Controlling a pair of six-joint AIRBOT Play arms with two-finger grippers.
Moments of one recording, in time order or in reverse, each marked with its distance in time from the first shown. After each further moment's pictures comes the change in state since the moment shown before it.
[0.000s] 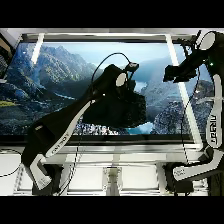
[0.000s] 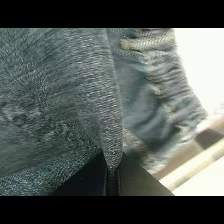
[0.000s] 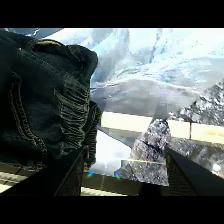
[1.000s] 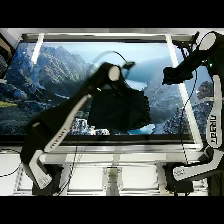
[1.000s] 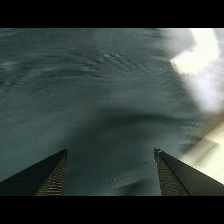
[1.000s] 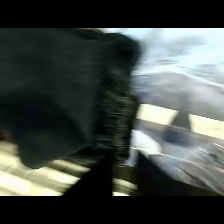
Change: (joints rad) left arm 0.133 0.038 0.000 -0.039 -0.031 0.057; right arm 0.006 0.000 -0.041 0.160 0.024 -0.061
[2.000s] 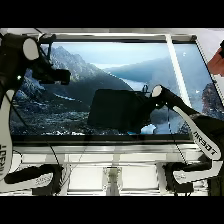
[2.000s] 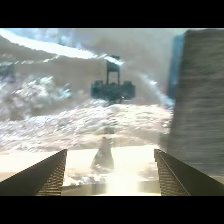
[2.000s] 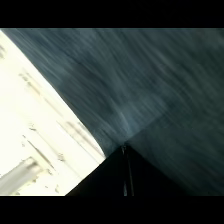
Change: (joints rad) left arm 0.419 0.491 -0.334 0.309 -0.187 0.051; right arm 0.274 0.070 -0.812 0.275 -0.348 -0.314
